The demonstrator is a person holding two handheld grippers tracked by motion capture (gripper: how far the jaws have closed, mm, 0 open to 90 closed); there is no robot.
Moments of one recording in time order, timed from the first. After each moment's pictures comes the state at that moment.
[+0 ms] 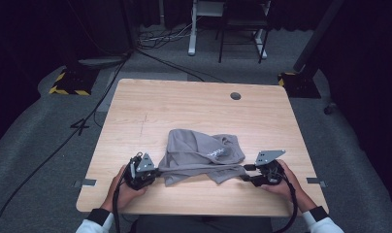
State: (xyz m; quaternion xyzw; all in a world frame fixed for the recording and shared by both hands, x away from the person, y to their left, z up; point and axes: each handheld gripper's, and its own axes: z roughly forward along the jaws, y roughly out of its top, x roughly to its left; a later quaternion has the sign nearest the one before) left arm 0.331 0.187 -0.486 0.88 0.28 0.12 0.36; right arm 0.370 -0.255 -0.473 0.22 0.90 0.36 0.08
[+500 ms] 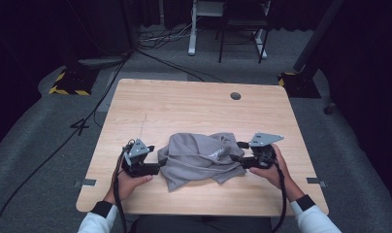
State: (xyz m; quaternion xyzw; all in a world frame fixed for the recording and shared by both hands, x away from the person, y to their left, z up) left arm 0.369 0.194 -0.464 0.79 0.38 0.15 0.45; right arm 0.400 -0.210 -0.435 0.25 0.86 0.42 0.15
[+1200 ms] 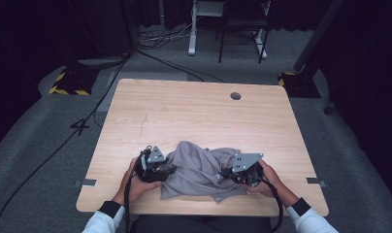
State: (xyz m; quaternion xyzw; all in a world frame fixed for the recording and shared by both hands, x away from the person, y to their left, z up) left arm 0.357 0.161 -0.477 0.85 0.32 0.12 0.39; right arm 0.350 -0.179 -0.449 0.08 0.92 0.37 0.11
